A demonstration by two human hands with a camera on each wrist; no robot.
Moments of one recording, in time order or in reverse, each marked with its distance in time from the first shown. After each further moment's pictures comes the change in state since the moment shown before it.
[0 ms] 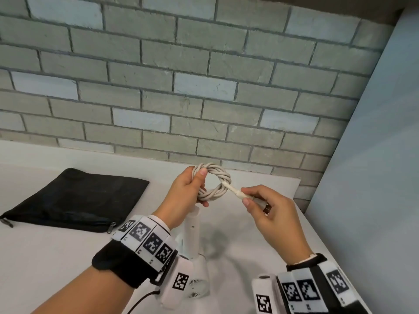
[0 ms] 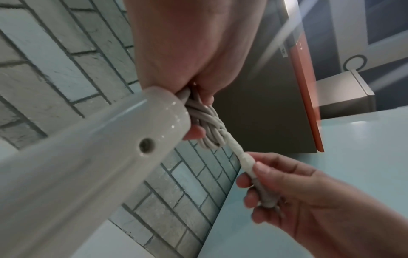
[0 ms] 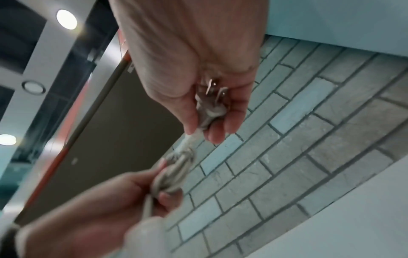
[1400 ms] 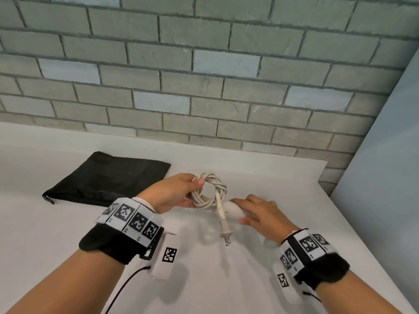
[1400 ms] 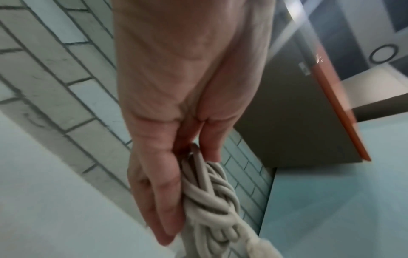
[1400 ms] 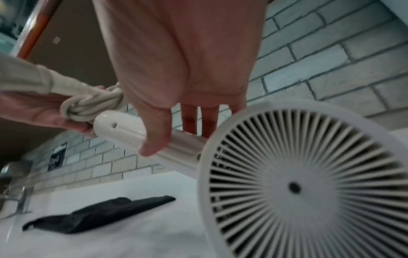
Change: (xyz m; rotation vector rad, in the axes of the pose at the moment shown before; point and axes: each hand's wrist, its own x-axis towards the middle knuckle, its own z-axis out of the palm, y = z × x) left_hand -0.009 -0.020 -0.065 0.115 -0.267 -0.471; right_hand -0.002 0.065 0.068 -0.508 -0.692 -0.032
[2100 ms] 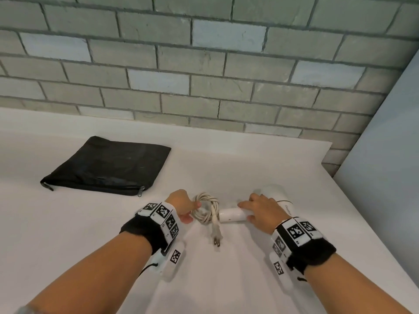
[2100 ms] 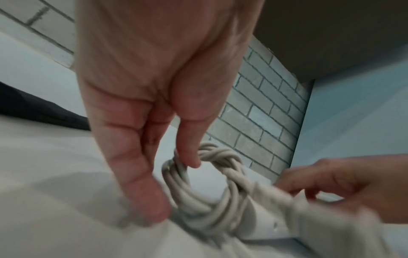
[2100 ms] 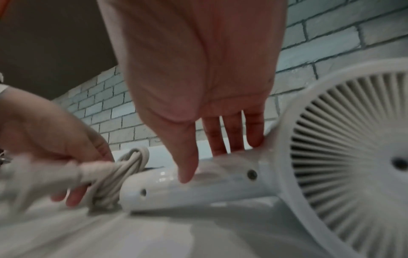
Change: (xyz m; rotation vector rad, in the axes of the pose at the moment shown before) left_hand 0.052 -0.097 -0.001 0.449 0.157 -0.360; right_hand 0.004 -0.002 0.036 -0.184 -0.232 0.165
